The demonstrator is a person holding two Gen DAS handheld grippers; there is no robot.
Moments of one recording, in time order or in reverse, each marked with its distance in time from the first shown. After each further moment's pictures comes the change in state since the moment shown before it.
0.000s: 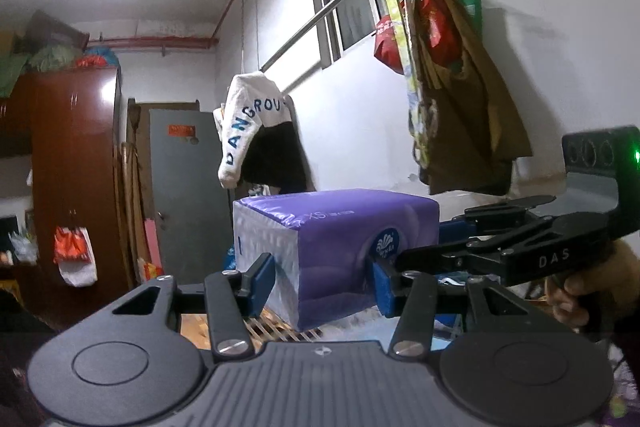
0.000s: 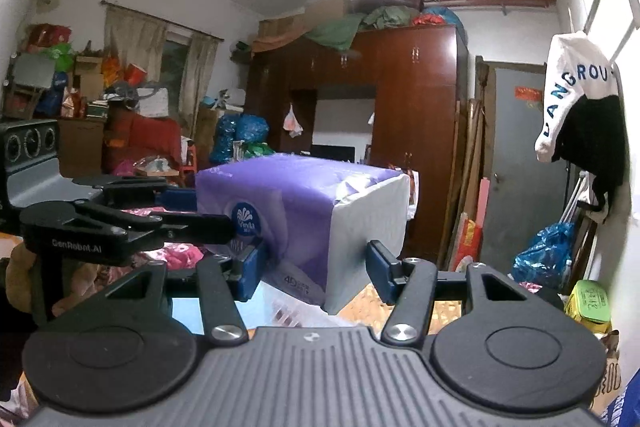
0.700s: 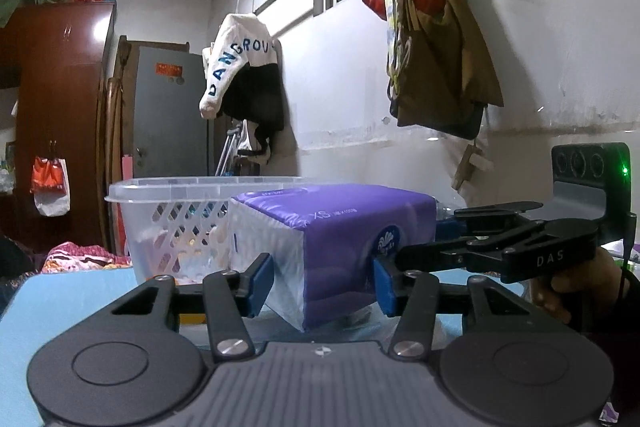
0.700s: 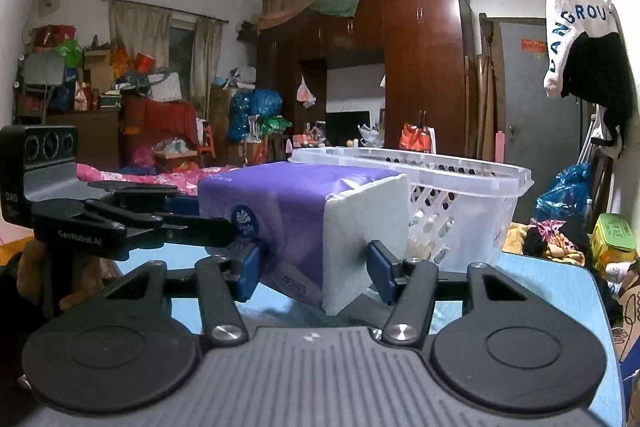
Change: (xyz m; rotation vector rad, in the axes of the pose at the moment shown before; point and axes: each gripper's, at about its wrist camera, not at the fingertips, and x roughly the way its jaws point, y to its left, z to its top) left arm -0.044 -0.030 -0.111 -0.121 0.119 -0.083; right arm -0.048 0.032 -0.098 0.086 0.048 0.063
